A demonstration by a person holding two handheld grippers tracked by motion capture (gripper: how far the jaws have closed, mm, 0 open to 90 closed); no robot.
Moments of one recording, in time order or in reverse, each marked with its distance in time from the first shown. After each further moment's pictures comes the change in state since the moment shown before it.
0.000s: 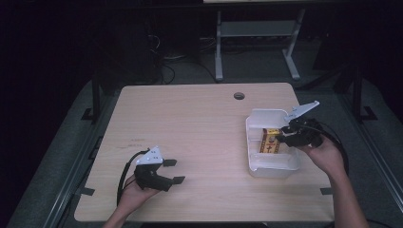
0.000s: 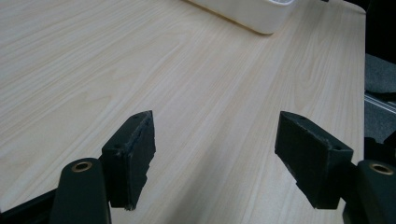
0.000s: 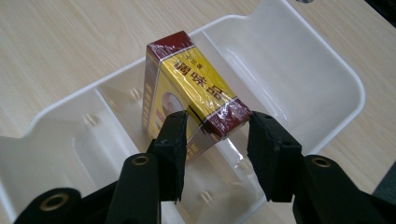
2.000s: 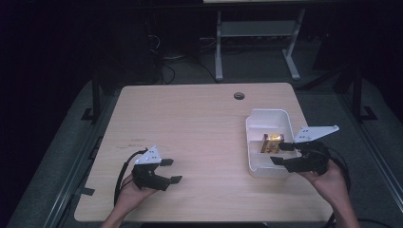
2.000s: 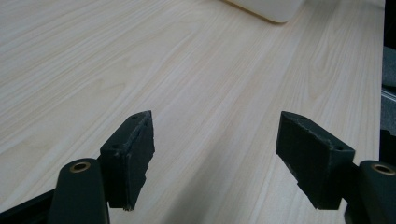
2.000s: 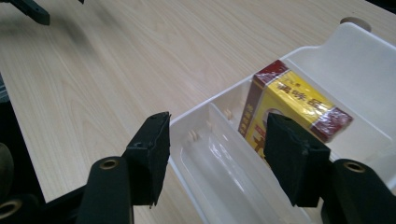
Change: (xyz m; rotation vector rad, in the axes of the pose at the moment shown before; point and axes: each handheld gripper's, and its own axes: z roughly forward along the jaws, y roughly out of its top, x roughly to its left) left arm 0.004 -0.003 -0.004 0.032 0.037 0.000; right arm 0.058 -0.033 -0.030 -0.219 0.148 0.064
